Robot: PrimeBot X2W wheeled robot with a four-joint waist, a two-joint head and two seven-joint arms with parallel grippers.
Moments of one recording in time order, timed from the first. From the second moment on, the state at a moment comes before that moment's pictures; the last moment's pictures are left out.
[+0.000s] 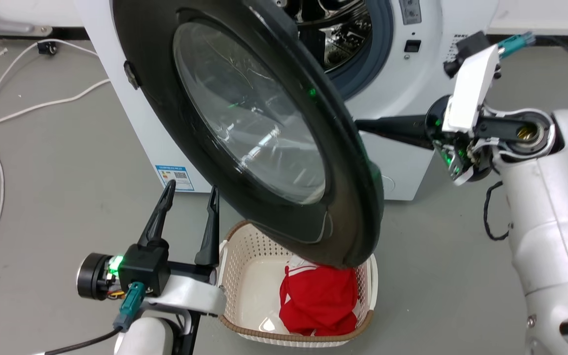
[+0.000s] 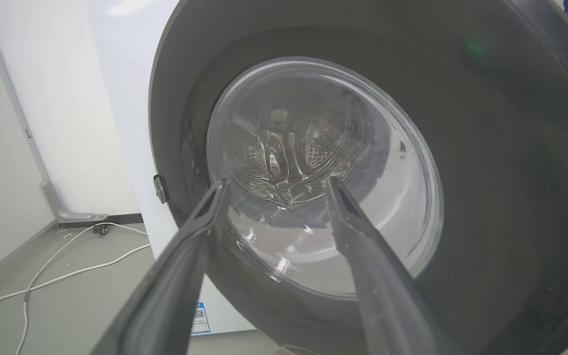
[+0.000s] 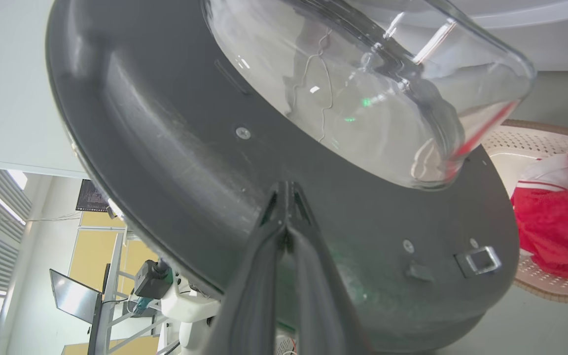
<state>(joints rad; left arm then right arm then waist) -0.16 0.05 -0.13 0.07 -0.04 -0.04 -0.26 -0.96 -0.06 0.00 0.77 1.15 0.13 1.10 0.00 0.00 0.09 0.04</state>
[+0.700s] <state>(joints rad) -0.11 0.05 -0.11 0.08 -0.05 -0.03 -0.26 -0.77 -0.05 0.24 0.64 1.40 0.13 1.02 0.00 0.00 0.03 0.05</state>
